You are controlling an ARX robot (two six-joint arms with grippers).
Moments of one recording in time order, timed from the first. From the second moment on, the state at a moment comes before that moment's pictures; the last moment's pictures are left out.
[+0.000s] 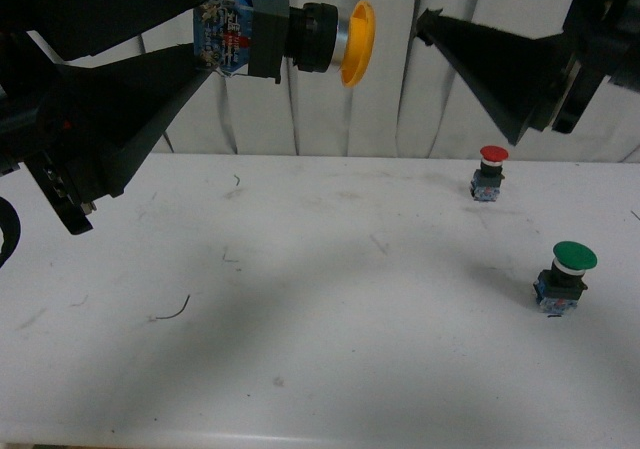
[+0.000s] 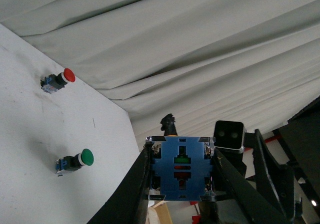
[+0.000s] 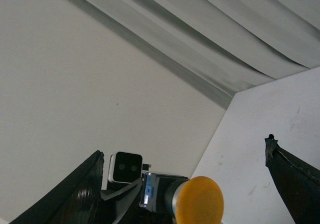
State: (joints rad) left arm -0.27 1.50 0.40 1.28 0.45 -1.20; right arm 0.27 1.71 0.68 1.28 -0.66 1.11
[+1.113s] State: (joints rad) left arm -0.28 1.49 0.40 1.28 0.45 -1.20; right arm 0.41 1.84 0.78 1.28 -0.59 1.39
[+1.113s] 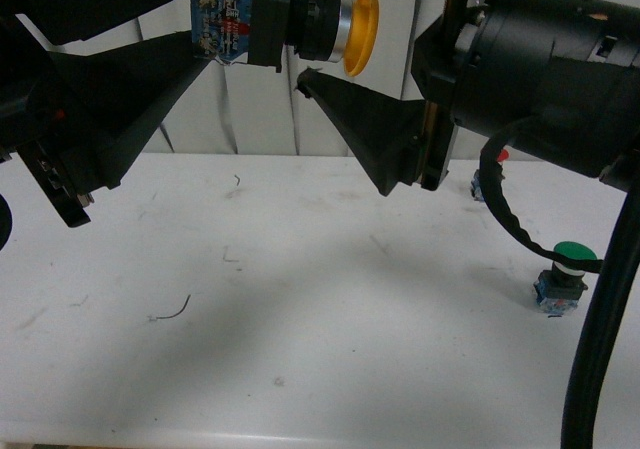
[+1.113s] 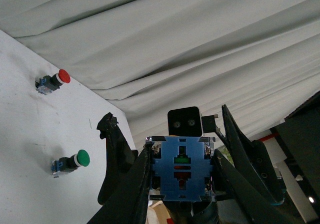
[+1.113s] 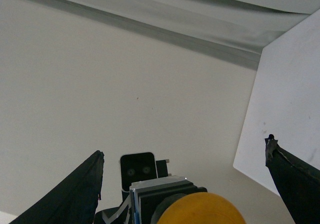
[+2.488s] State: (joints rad) left arm -0.05 1.41 0.39 1.29 0.58 -1.17; right arm 0.39 1.84 0.80 1.28 -0.59 1.40
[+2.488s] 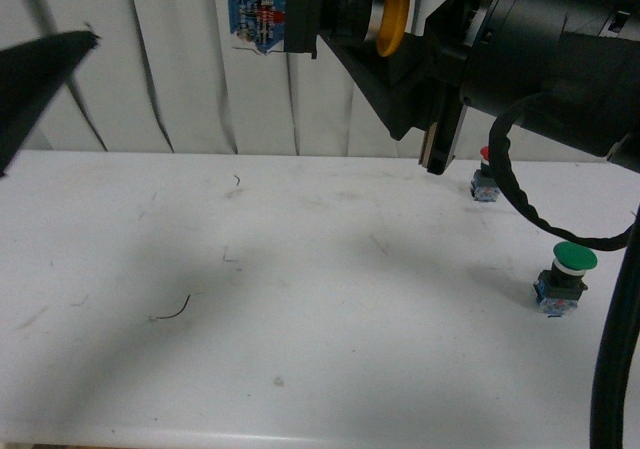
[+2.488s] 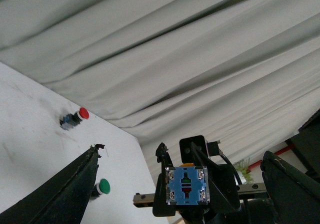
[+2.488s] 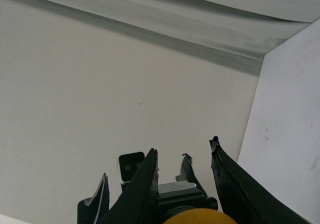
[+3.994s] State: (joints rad) left arm 0.00 0.13 0.09 0.01 0.00 -0.02; right arm 0.39 1.83 0.81 1.28 -0.59 1.36
